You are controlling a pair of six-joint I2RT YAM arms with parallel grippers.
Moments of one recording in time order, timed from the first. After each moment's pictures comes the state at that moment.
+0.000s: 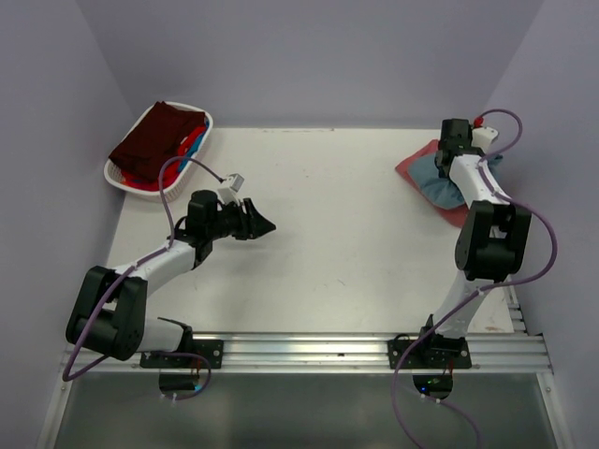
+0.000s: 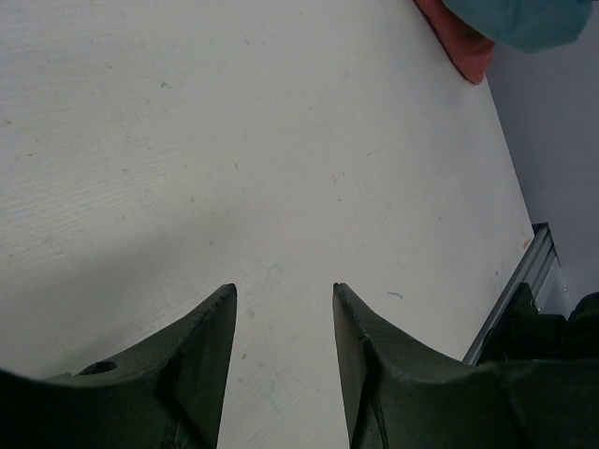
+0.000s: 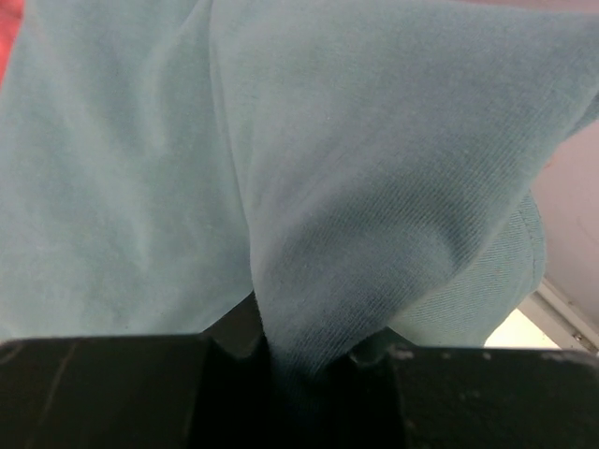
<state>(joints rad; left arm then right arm) -0.28 1.35 0.59 0.27 0.56 -0.51 -0.10 1.87 1.51 -0.55 0.70 0.46</state>
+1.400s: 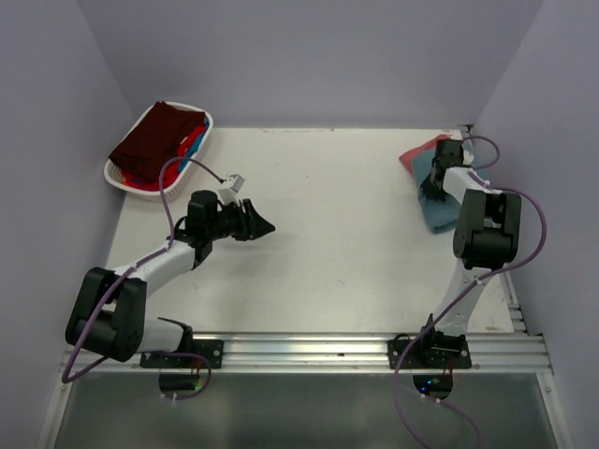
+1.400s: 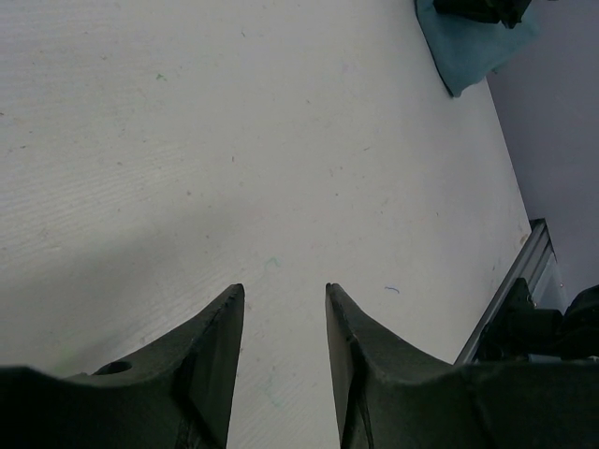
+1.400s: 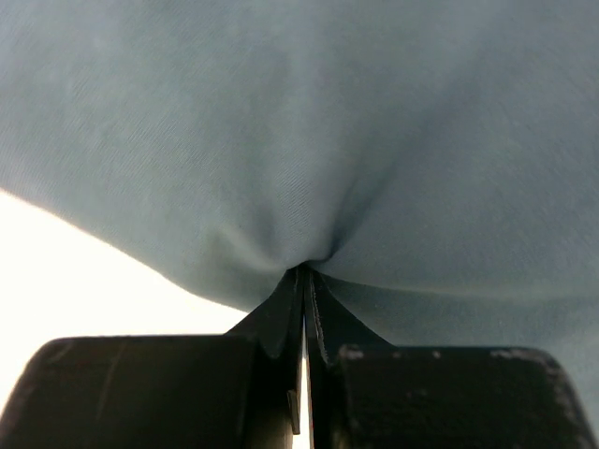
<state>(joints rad) -0.28 1.34 0.59 0.25 0.57 -0.51 -0.12 1.98 1.35 -0.37 0.25 0.52</state>
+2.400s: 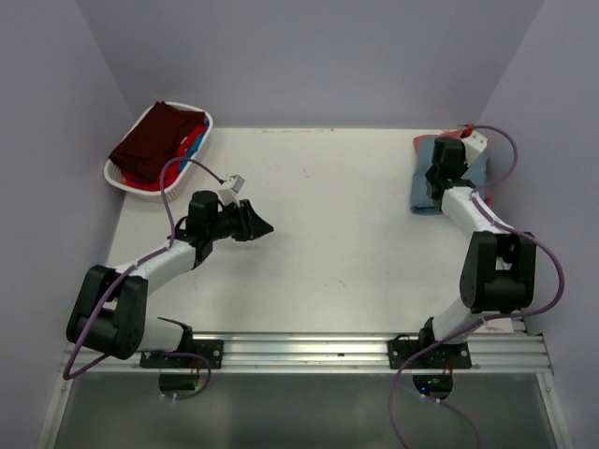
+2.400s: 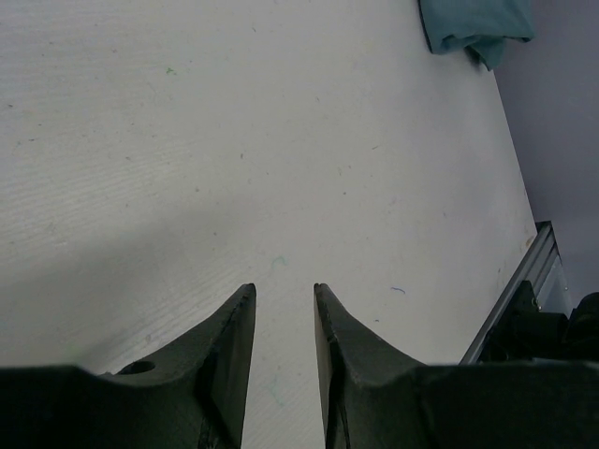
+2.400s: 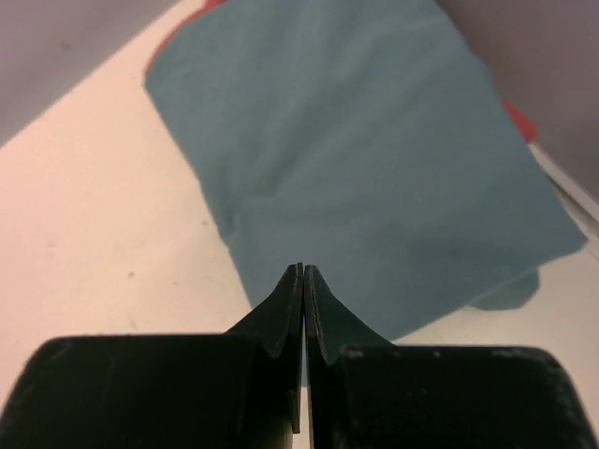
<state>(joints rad) -0.28 1.36 0.59 0.25 0.55 -0.51 -0.02 1.62 1.11 -0.05 0.50 0.47</state>
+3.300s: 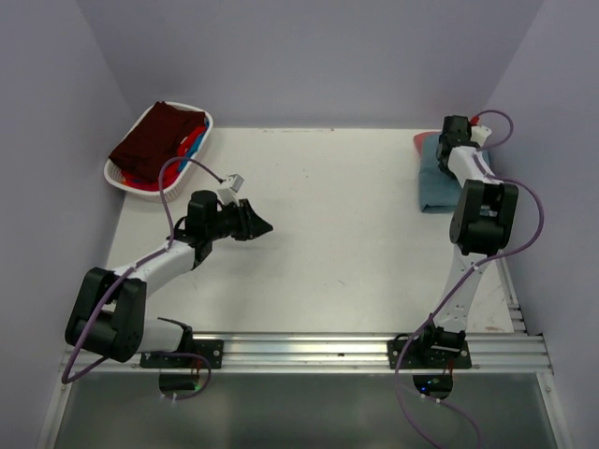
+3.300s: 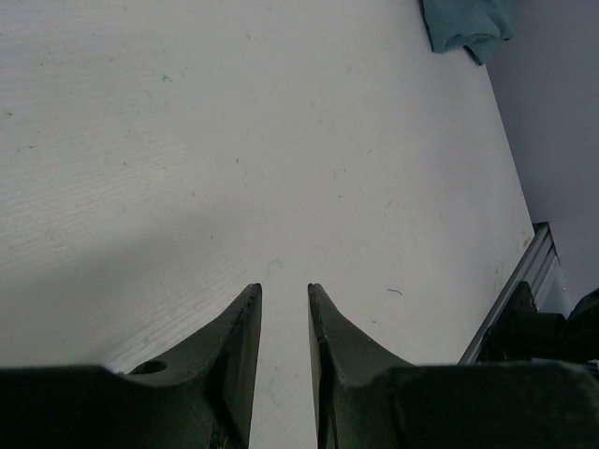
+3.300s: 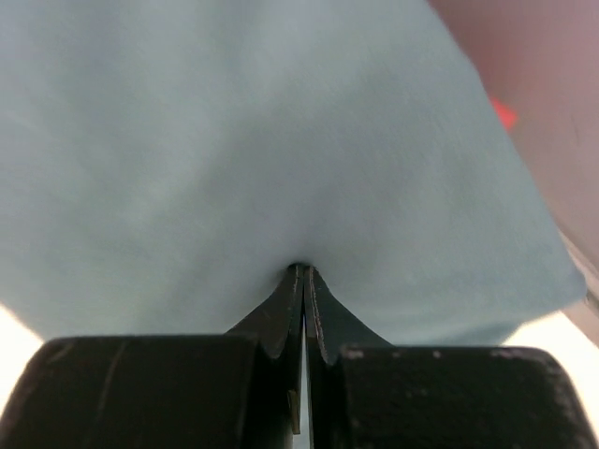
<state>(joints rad) -0.28 1.34 0.59 0.25 0.55 -0.51 -0.15 2.16 1.70 -0.50 0.58 0.47</state>
